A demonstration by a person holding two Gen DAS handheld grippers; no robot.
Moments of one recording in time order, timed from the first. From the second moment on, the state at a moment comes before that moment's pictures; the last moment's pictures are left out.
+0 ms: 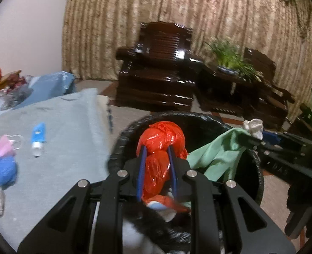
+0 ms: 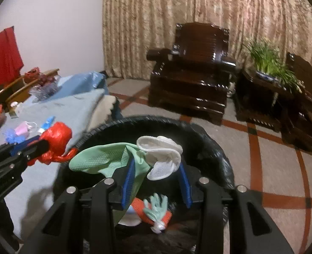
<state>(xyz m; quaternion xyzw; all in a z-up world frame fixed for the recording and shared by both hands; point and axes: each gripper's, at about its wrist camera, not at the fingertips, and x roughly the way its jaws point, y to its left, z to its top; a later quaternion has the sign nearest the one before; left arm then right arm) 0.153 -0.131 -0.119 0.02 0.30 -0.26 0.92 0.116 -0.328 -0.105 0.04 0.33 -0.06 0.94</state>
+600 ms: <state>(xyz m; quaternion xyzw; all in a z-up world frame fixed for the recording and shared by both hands) 0.166 -0.132 -0.140 0.01 0.34 -0.26 0.90 0.106 -0.352 -0.129 0.08 0.34 -0.07 0.93</state>
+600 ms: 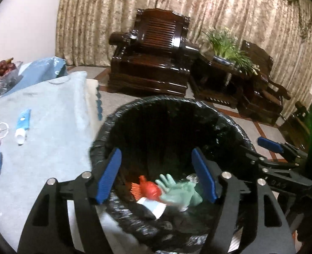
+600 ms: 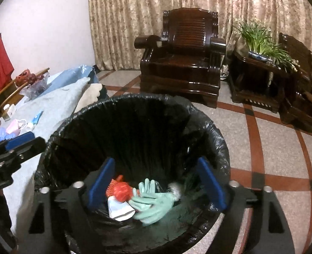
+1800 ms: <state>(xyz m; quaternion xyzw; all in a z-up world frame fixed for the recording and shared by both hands) 0.130 0.185 -0.139 -0.05 0.32 0.07 0.94 0.186 -0.076 -0.113 0.03 0.29 0.17 0.94</state>
